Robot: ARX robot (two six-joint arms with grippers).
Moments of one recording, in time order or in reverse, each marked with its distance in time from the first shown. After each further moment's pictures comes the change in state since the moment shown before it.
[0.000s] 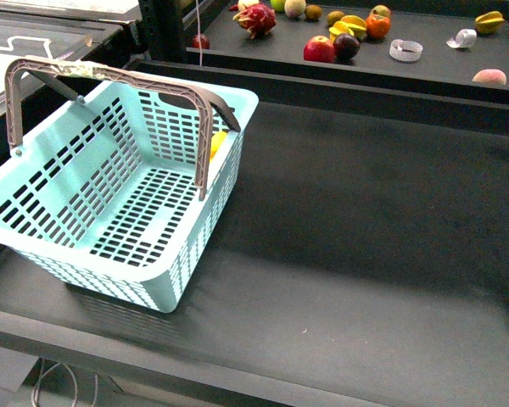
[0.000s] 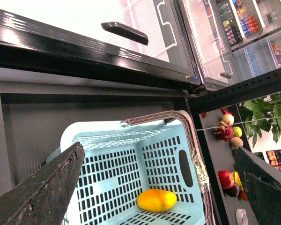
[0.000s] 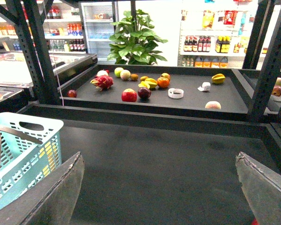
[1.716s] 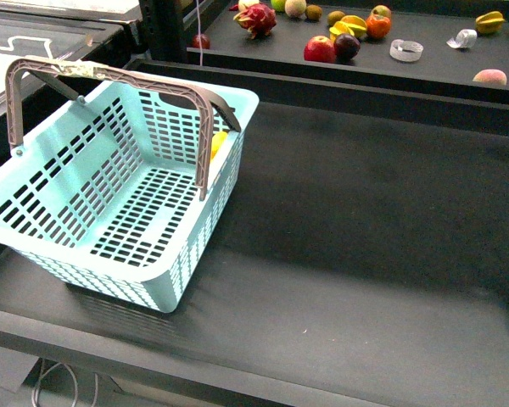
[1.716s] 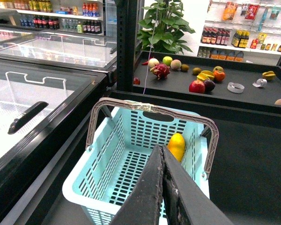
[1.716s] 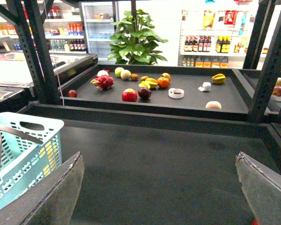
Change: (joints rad) left arm -0.021 -0.888 -0.407 -0.068 0.509 1.069; right arm 0.000 0.000 0.000 0.000 -0.001 0.000
